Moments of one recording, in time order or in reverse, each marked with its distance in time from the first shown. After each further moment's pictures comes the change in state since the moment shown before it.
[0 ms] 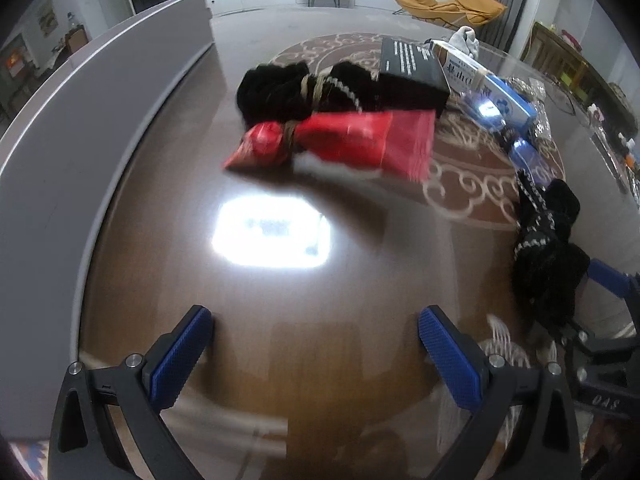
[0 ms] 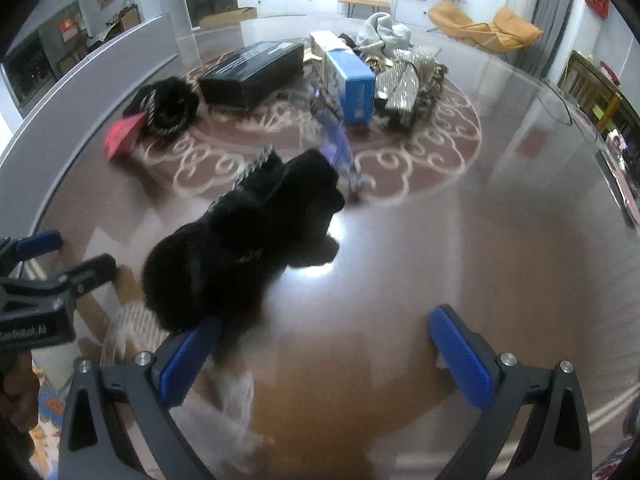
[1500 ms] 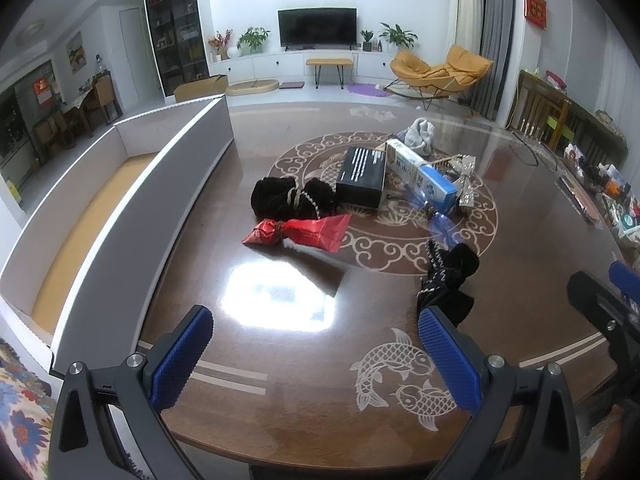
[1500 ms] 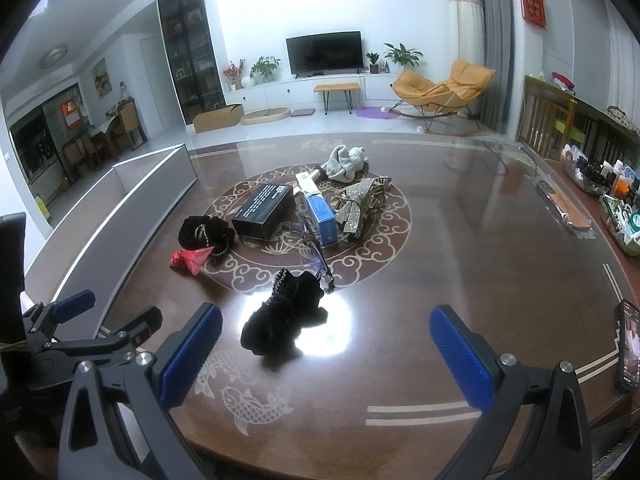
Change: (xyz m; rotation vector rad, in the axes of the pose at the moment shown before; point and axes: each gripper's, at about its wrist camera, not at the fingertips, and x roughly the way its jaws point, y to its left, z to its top) left arm -0.136 -0.030 -0.037 -0.021 -0.265 0.046; right arm -0.157 -0.016 -0.028 0.140 -0.340 0.021
